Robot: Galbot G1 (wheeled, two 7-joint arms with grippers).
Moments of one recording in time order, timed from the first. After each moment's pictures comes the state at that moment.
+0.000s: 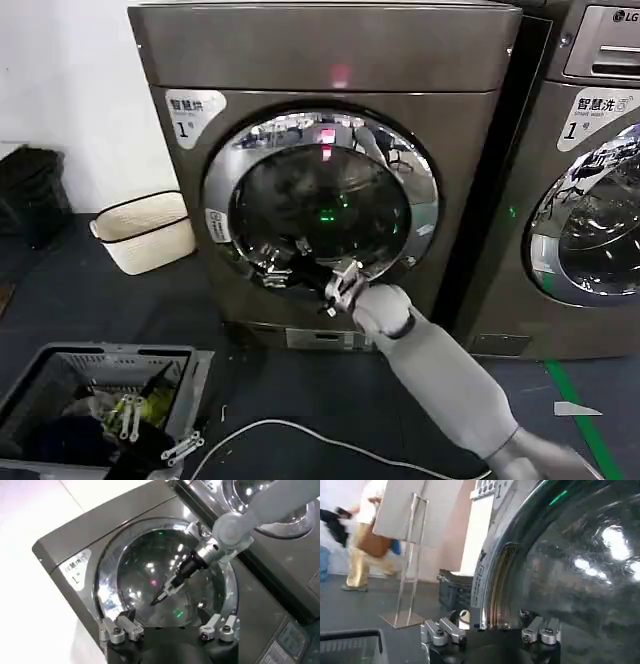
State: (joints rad) left arm 1.75 -1.43 -0.91 -2.10 0.18 -0.68 0.41; right arm -0.33 1.33 -0.25 1.36 0.44 -0.09 -0.34
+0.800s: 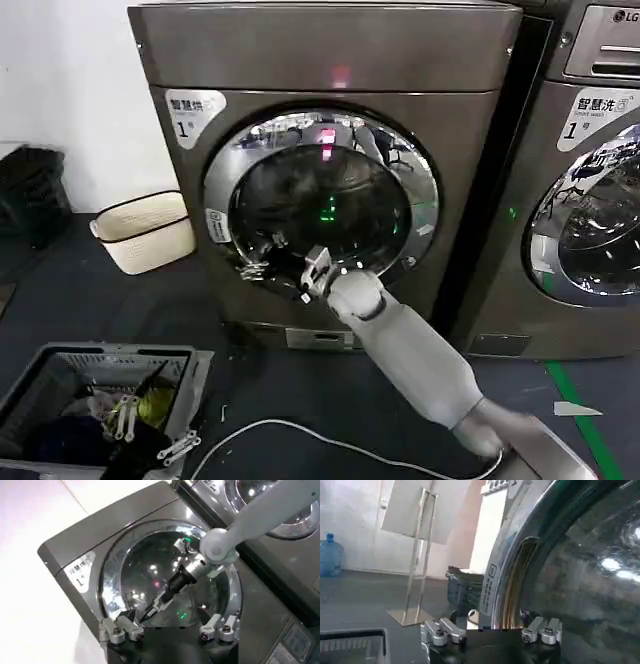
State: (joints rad) left arm 1.75 -1.44 -0.92 -2.11 0.18 -0.69 0.41; right arm -0.21 1.44 -0.30 1.18 0.43 -0.05 -0.37
